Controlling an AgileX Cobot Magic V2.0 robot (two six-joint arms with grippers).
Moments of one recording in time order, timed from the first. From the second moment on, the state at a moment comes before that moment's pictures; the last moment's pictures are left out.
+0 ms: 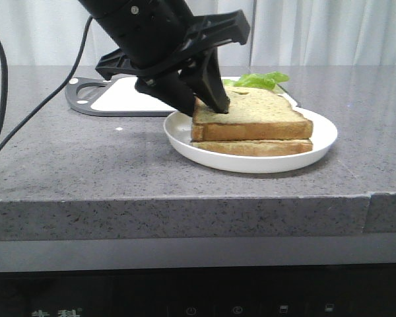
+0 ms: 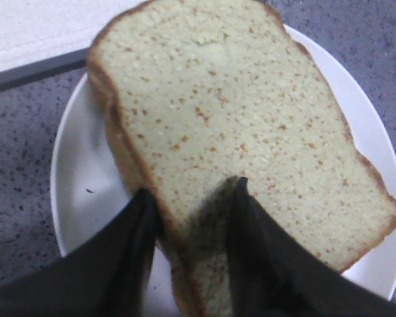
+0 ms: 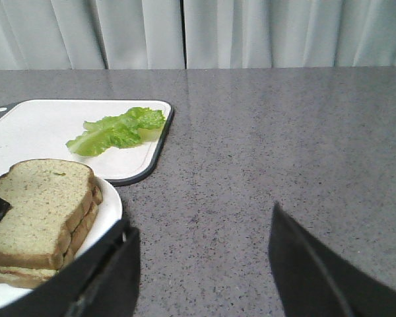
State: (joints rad) left arm -0.68 1.73 -1.30 -0.38 0.54 0.01; right arm 0.06 0.33 -0.47 0.11 0.37 0.00
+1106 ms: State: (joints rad) left arm -0.54 1.19 -1.03 -0.06 0.36 -0.04; right arm 0.07 0.56 -0.54 0.11 0.38 -0.02
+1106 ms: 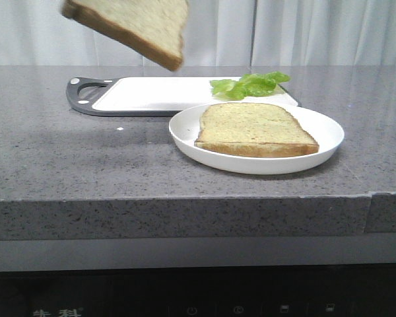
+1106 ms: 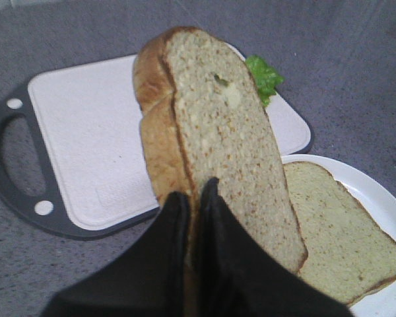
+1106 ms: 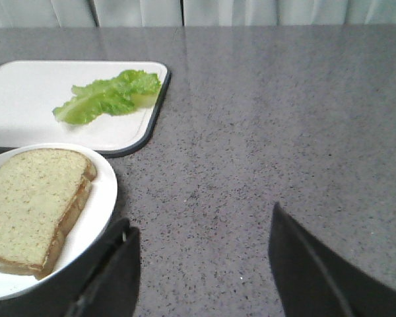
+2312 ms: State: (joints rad) left arm -0.54 0.61 -0.69 0.90 0.59 -0.94; right arm 0.26 2.09 -1.86 0.11 0.67 -0.28
